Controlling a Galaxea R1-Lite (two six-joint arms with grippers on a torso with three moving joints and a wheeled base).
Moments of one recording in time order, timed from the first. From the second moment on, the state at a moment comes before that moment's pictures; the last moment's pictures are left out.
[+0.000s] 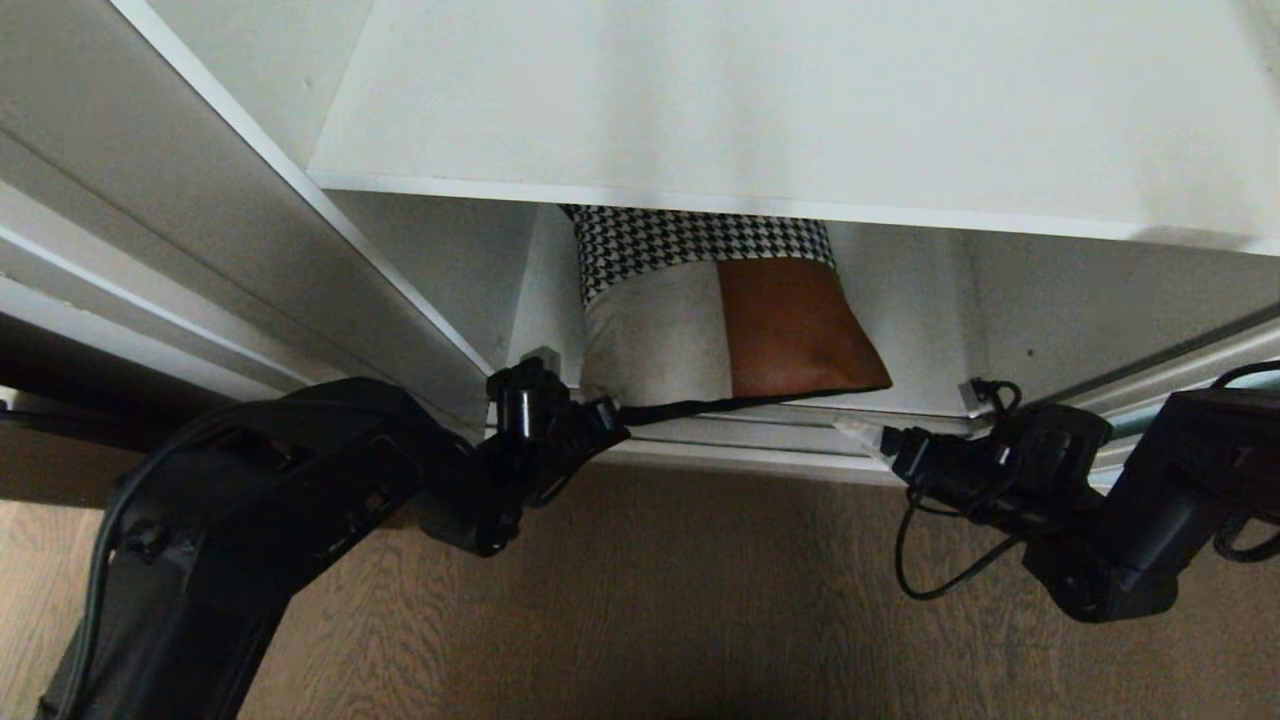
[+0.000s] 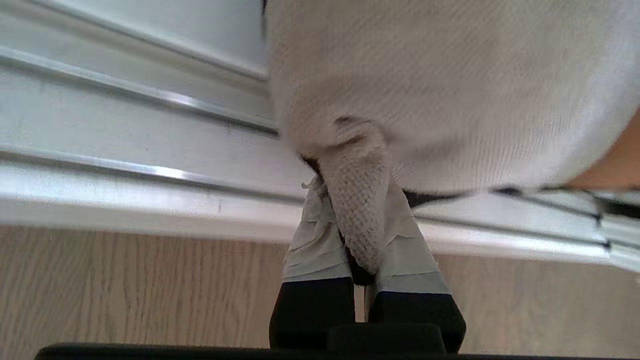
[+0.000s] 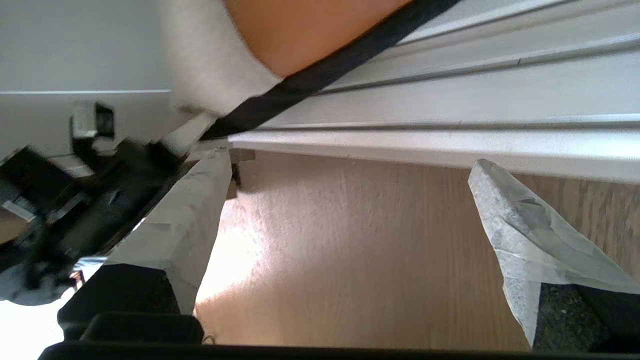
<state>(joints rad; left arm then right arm) -0.39 2.44 -1.32 -0.99 -0.01 -0.50 0.06 2.29 -0.81 -1.41 0.58 0.70</state>
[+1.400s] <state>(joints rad) -0.40 2.44 -1.27 -1.03 -0.09 -0.50 -0.02 2.42 -1.14 -1.32 0.58 0.70</state>
